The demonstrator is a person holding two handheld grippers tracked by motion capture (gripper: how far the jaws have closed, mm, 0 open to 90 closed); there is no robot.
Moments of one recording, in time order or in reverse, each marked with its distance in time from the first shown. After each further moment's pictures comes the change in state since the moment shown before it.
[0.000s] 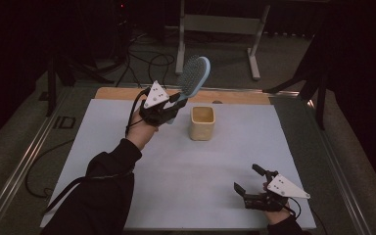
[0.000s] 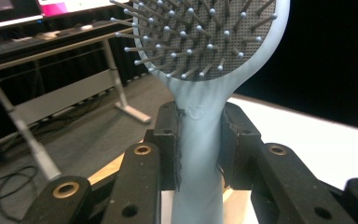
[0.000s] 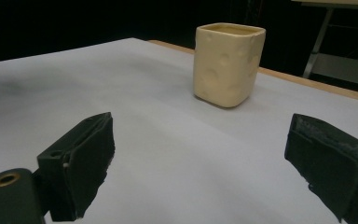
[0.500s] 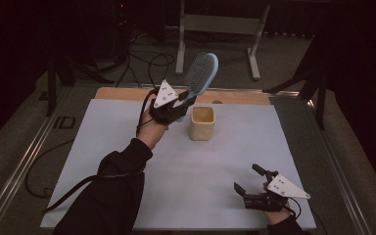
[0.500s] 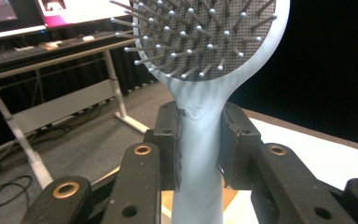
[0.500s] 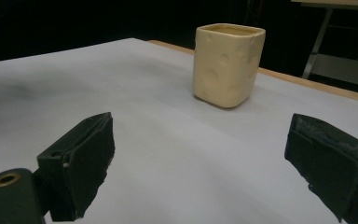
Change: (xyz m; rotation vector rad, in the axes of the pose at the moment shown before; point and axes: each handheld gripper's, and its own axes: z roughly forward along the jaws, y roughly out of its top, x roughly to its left) left arm -0.013 0.005 0.020 -0.045 0.012 -0.019; right arm 0.000 0.000 0.000 -0.002 -0.001 0.001
